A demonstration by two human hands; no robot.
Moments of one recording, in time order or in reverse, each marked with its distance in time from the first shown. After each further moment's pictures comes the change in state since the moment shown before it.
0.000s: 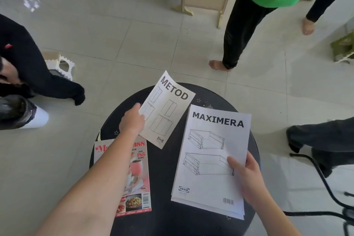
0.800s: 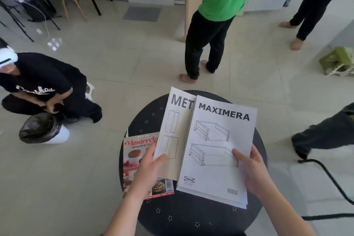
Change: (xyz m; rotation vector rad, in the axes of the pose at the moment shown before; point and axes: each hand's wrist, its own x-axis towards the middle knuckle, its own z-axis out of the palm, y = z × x) left_hand -0.260 -0.056 -0.047 -0.880 -0.225 0.063; right_hand -0.109 0.007 0.024 0.249 -0.122 -0.094
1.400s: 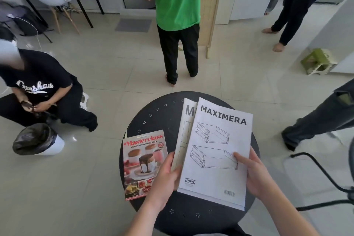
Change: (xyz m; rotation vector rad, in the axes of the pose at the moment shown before) left_hand -0.056 -0.017 0.039 -0.115 -0.242 -0.052; right_hand -0.055 0.015 -0.024 0.125 -0.091 0.024
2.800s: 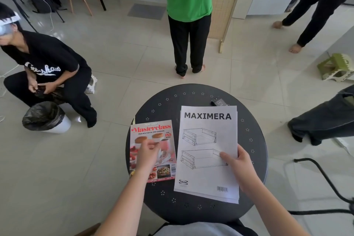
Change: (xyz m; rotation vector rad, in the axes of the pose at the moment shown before) left_hand 0.072 -0.039 -0.088 0.320 0.515 -0.093; right_hand 0.013 0.035 0.047 -0.535 0.078 -0.083
